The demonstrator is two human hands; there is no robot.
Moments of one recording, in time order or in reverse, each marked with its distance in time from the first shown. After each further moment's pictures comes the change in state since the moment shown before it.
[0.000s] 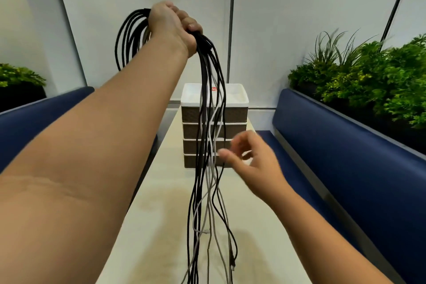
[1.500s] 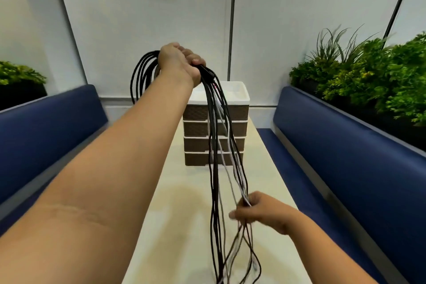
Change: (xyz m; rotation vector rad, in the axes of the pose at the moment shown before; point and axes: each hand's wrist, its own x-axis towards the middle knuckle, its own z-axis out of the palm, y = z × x) left_hand 0.004 -0.031 -0.051 -0.015 0.136 -0.140; right_hand -0.036 0.088 -0.001 0.148 -0.677 0.545
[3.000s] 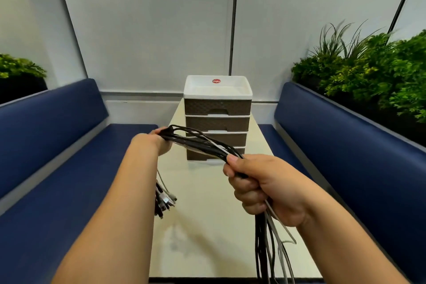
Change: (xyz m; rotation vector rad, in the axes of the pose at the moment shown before) left_hand -0.022 0.007 -0.164 -0.481 0.657 -0.109; right_hand -0.071 -0.122 0.026 0.487 -0.065 -0.096
